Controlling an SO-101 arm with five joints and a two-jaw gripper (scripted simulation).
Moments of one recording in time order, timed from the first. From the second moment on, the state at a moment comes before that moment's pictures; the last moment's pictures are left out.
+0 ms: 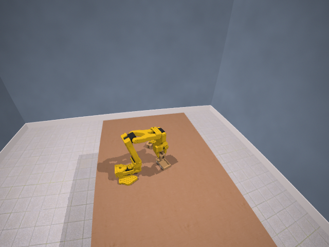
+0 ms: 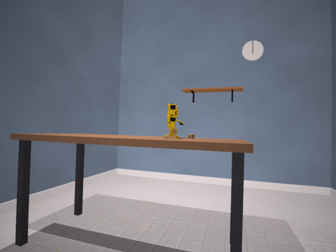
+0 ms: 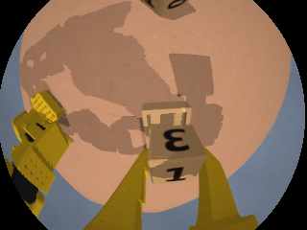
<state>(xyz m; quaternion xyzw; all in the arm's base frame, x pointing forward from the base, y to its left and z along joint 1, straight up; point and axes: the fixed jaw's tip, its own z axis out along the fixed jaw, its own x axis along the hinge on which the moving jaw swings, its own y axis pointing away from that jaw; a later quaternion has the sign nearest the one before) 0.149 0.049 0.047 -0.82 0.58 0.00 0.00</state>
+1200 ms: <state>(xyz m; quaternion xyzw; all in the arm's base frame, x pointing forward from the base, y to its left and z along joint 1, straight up) 0.148 0.049 0.033 -0.82 0.58 0.00 0.00</state>
